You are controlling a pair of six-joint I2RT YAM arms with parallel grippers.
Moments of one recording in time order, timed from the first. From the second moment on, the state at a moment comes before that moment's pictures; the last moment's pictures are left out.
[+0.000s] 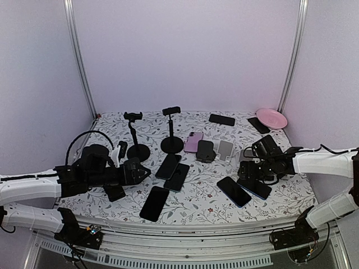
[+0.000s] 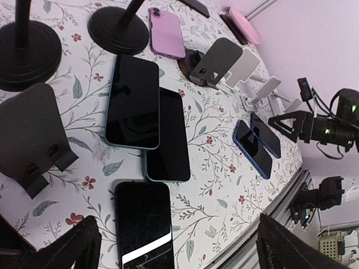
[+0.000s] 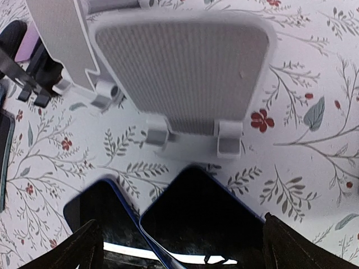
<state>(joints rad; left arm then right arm) -0.82 0.99 0.48 -0.03 0.05 -0.76 0.58 1.38 0.72 -0.35 0.17 0.57</state>
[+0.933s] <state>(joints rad) -0.82 0.89 0.46 -0.03 0.05 -0.78 0.51 1.23 0.47 -0.25 -0.02 0.67</state>
